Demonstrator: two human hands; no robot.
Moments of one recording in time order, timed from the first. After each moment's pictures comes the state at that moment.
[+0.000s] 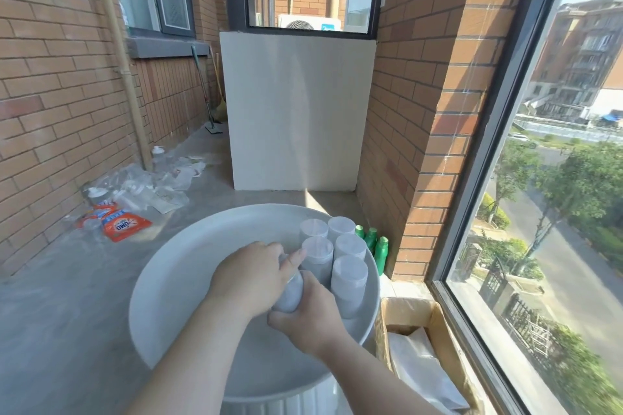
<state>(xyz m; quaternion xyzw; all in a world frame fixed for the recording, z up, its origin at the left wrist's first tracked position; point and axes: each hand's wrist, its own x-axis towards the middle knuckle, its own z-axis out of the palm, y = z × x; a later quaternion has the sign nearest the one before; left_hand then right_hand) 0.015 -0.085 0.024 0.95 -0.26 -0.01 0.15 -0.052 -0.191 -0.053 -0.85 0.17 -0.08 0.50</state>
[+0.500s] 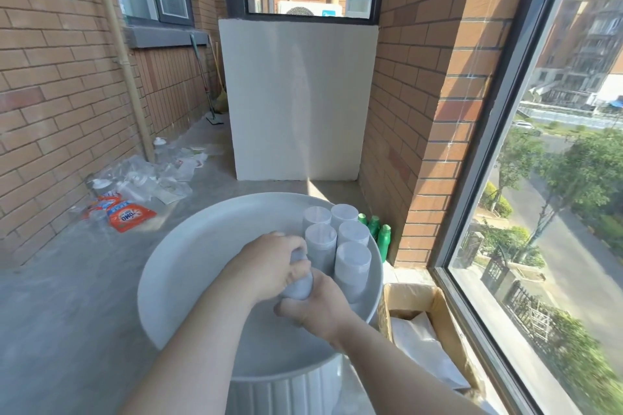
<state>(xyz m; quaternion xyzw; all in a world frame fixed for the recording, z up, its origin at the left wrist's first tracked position) 0.023 -0.087 0.017 0.92 -0.34 -0.08 0.18 -0.056 -0.195 -0.061 -0.78 0.14 -0.03 0.61</state>
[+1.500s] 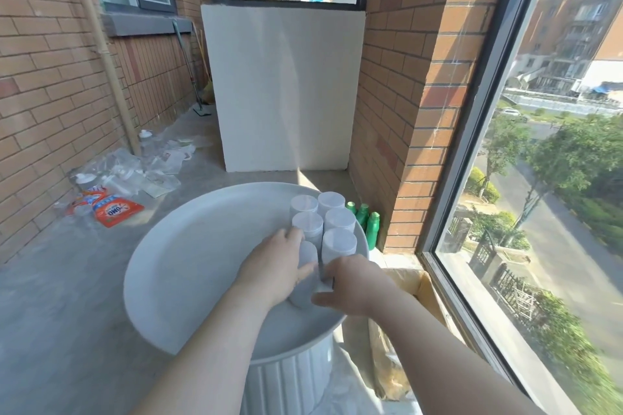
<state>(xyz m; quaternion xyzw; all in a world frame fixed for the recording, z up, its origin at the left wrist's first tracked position) 0.002 -0.116 -0.014 0.92 -0.36 -0.01 0.16 -0.084 -0.257 -0.034 -0.98 0.14 0.04 0.12</state>
